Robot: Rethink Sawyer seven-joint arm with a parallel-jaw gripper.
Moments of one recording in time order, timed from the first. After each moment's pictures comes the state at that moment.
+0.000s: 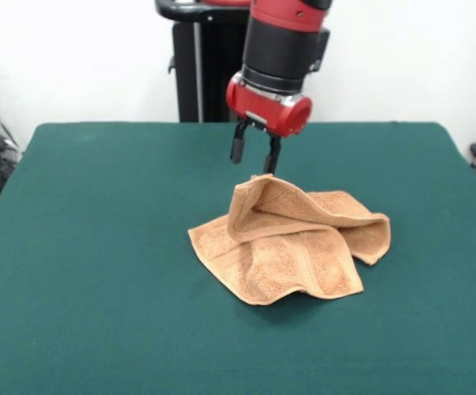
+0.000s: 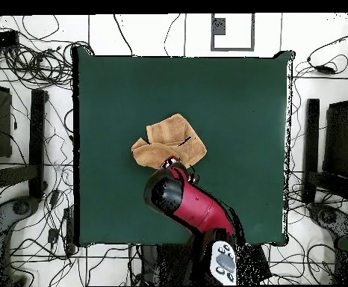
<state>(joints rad) 0.02 -0.59 -0.25 1.95 0.41 0.08 1.97</state>
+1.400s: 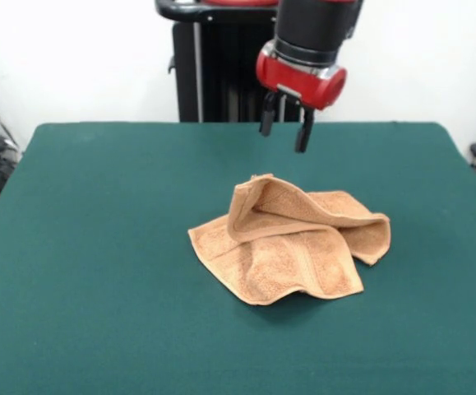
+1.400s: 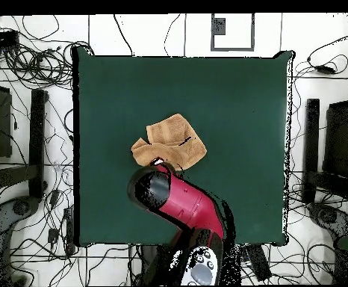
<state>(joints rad) 0.15 -0.62 -0.36 1.86 0.41 0.36 1.97</state>
